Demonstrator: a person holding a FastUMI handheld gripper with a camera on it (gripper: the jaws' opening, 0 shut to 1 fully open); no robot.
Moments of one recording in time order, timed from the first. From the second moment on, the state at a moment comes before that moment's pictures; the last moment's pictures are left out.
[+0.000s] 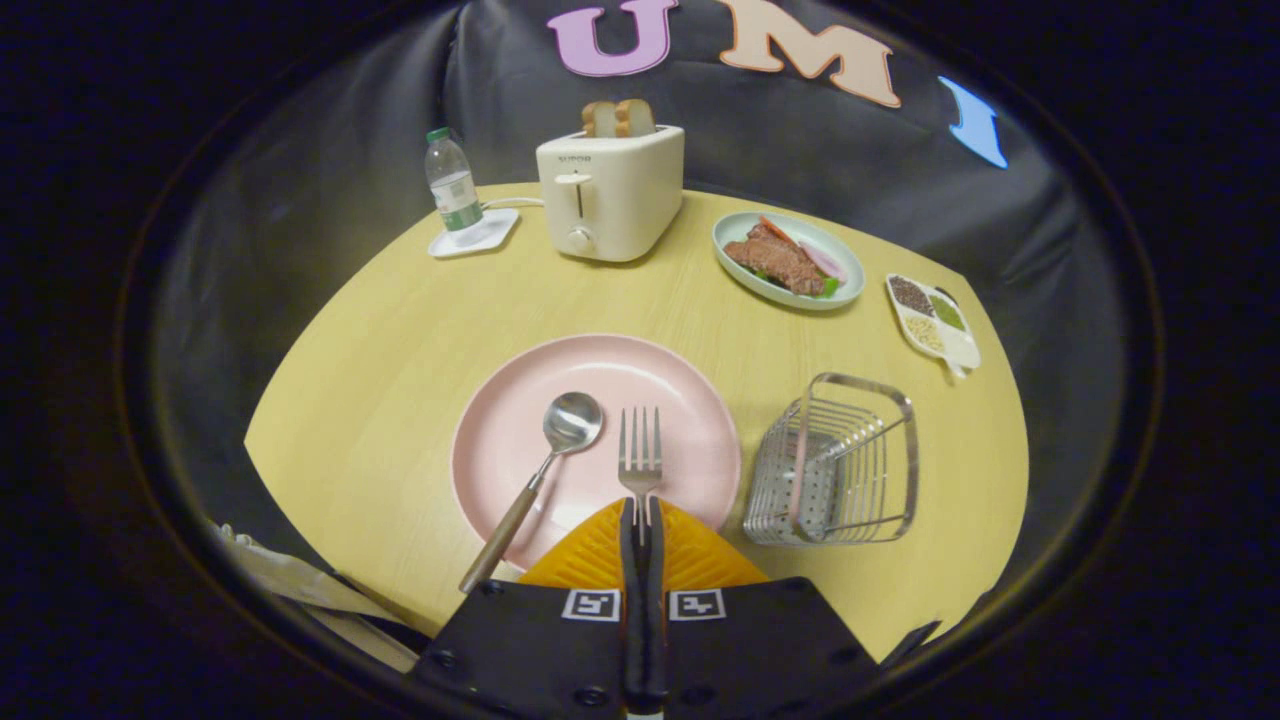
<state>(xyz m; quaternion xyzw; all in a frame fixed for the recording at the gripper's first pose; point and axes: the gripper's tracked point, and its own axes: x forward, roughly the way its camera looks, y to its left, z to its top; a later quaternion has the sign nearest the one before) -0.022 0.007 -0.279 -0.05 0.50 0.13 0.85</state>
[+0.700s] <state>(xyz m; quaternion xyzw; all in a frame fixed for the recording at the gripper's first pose) -0.008 -0.087 -0.232 -0.06 0.53 0.15 0.83</state>
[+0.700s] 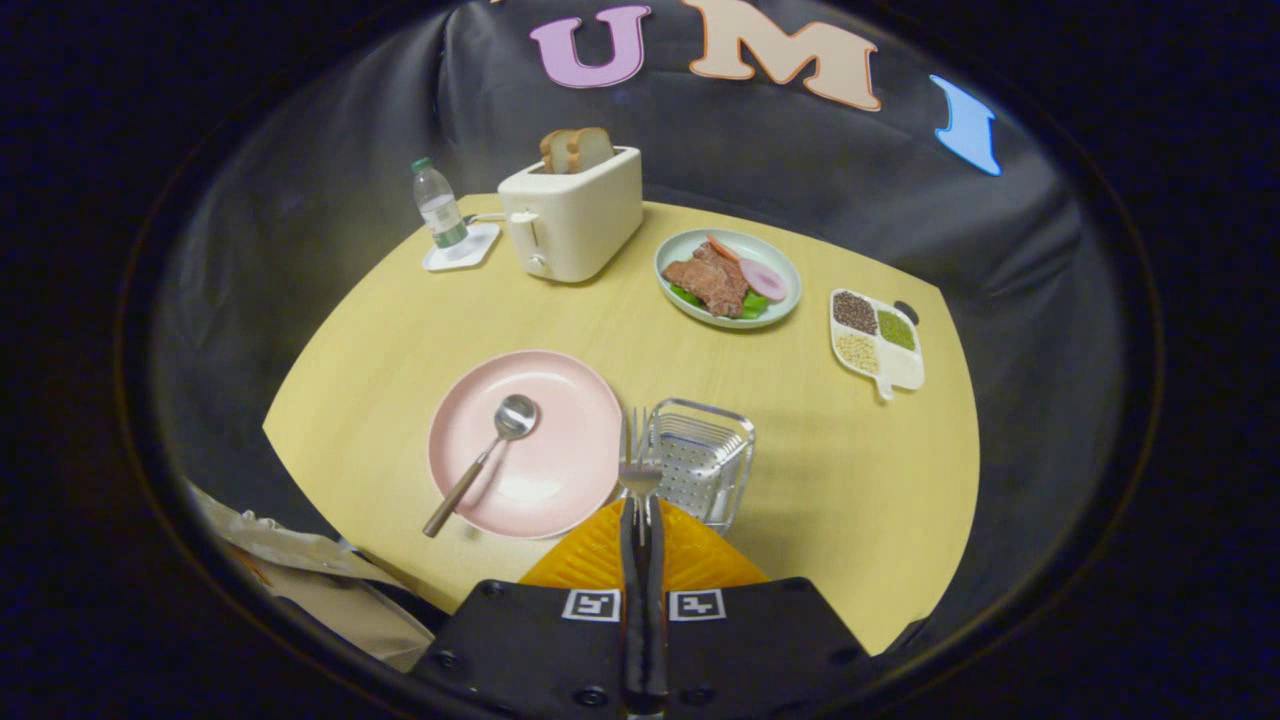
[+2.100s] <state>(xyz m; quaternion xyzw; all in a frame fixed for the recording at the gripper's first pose) 0.034 -0.048 -0.231 -0.04 0.41 0.12 0.90</state>
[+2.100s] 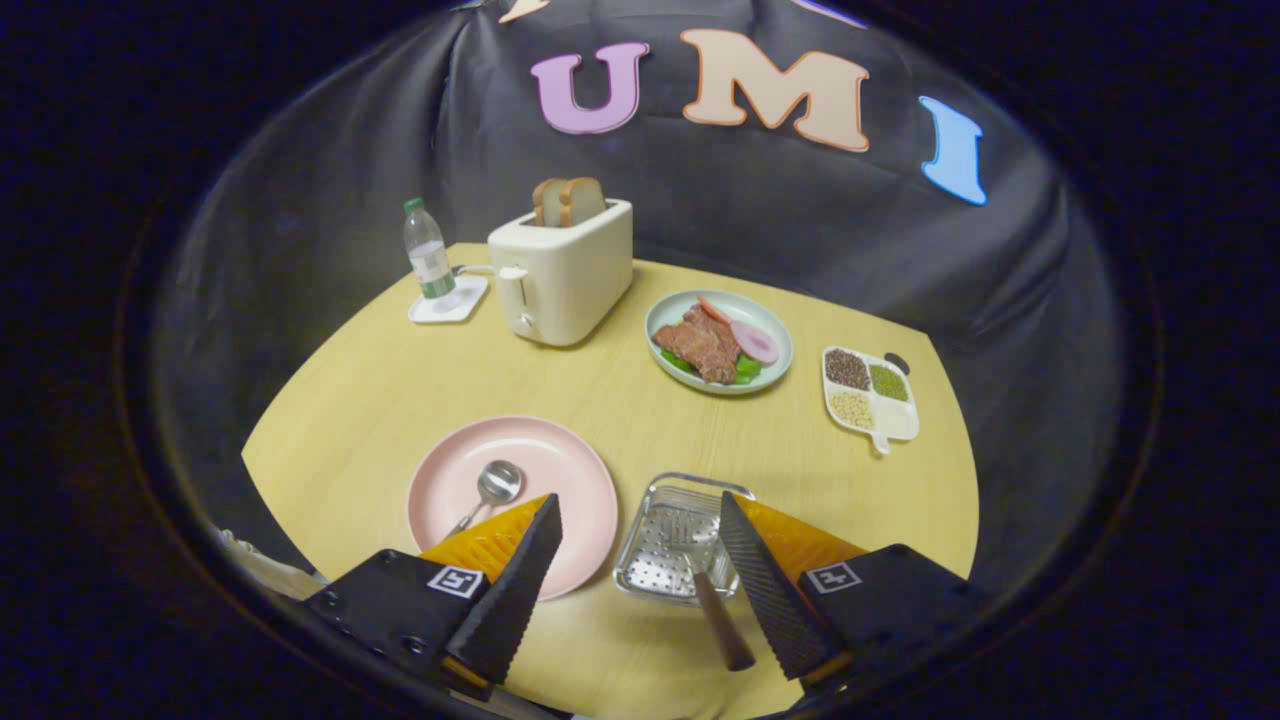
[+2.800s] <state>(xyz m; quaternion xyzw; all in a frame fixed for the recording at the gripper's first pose) -0.003 0.037 -0.257 0.02 0.36 0.07 0.93</state>
